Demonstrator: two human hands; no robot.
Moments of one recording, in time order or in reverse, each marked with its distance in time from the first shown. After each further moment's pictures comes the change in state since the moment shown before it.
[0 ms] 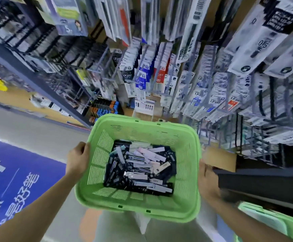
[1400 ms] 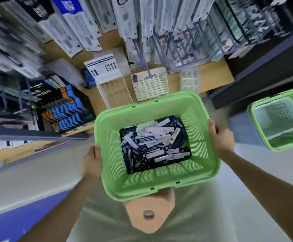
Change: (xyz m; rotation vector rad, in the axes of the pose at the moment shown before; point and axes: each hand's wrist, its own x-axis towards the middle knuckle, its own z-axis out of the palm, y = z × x) left_hand 0.088 -0.115 0.120 0.209 -0.450 0.255; right_hand -0.027 0.121 0.134 0.000 0.354 0.323
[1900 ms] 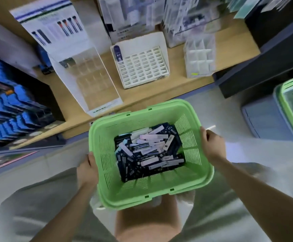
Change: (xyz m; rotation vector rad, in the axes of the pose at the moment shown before) left_hand 0.103 -0.101 0.157 0.060 0.051 -0.091; right_hand 0.062 0.113 0.178 -0.119 -0.070 0.069
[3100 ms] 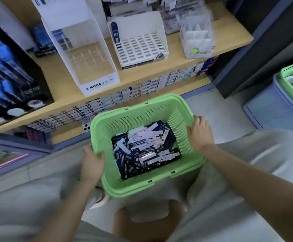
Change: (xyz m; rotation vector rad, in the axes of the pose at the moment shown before) left_hand 0.018 -0.051 0.067 -0.044 -0.092 0.170; right_hand -0.004 0.026 0.097 -0.357 0.085 -0.255
